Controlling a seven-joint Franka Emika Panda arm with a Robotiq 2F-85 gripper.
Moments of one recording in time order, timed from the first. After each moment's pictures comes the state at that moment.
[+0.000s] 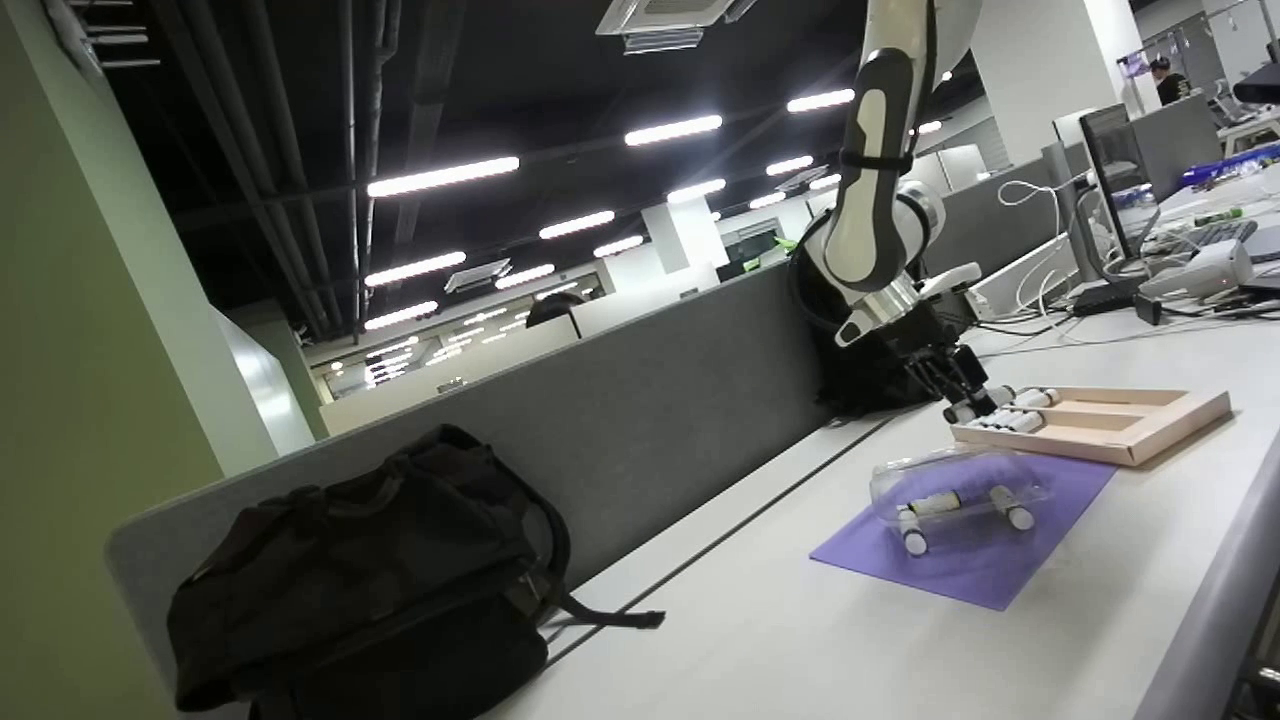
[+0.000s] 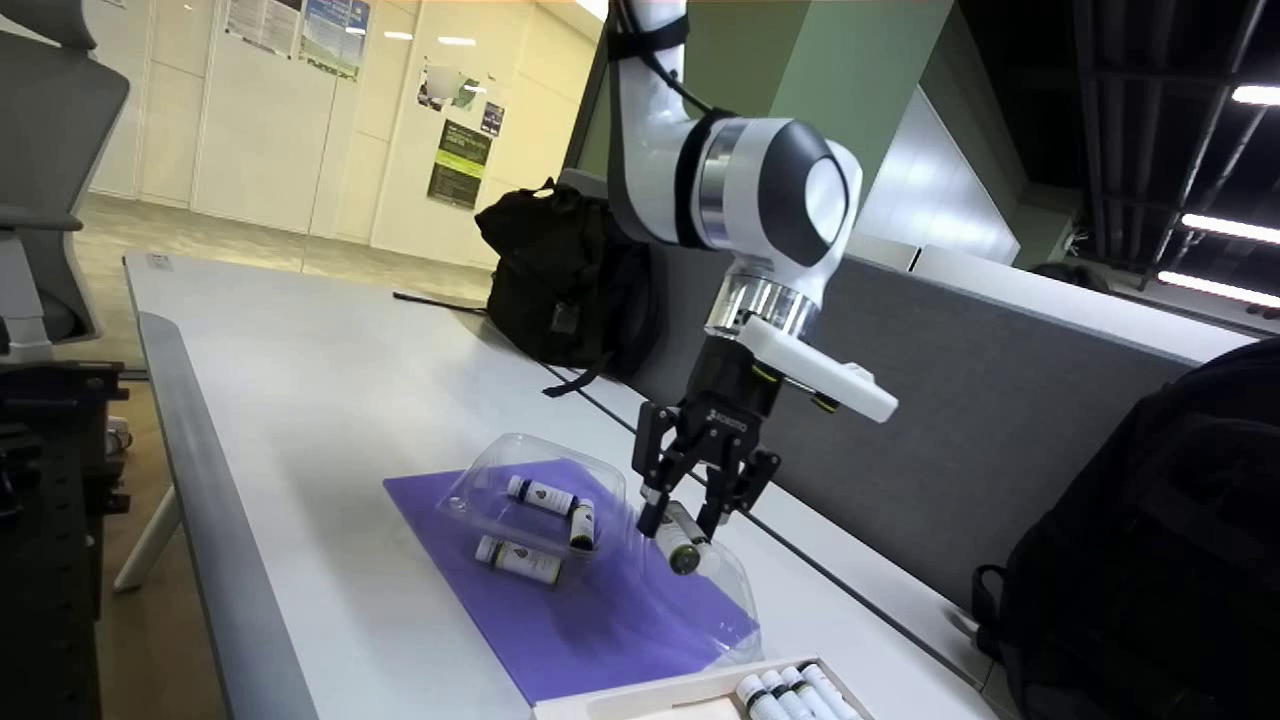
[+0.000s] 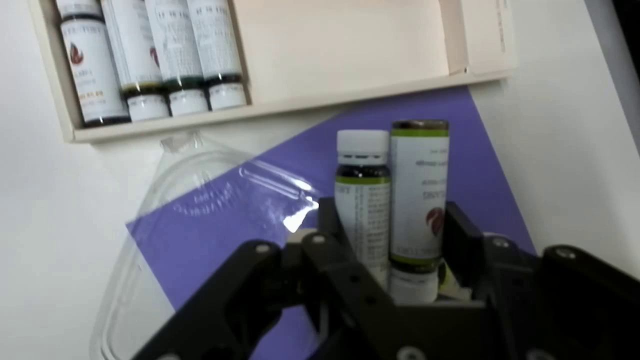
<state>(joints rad) -0.15 0.46 -0.04 -2.10 -0.25 2.33 -1.10</state>
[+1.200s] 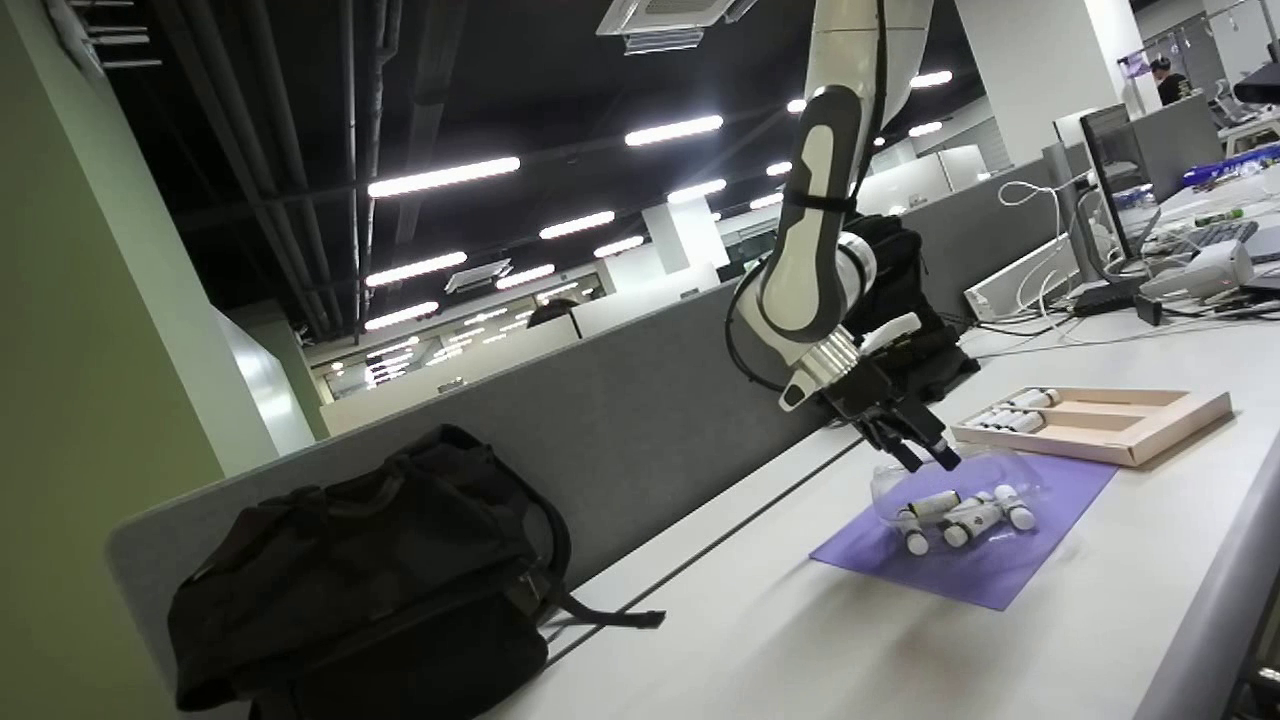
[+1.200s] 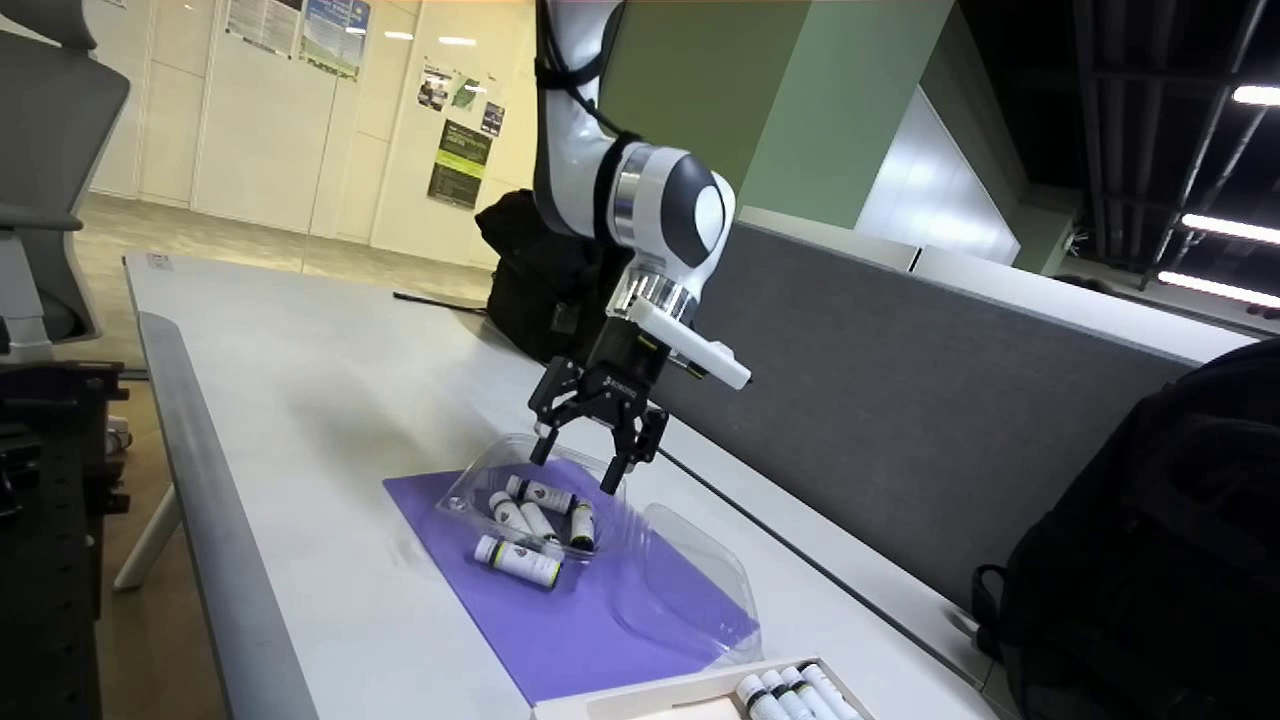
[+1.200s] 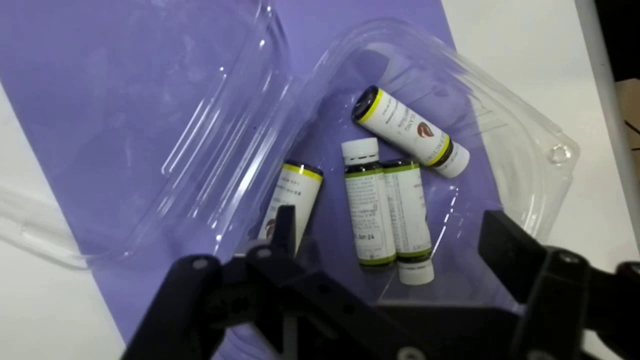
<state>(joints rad) 0.00 0.57 0.06 -2.00 -0.24 2.19 -1.00</state>
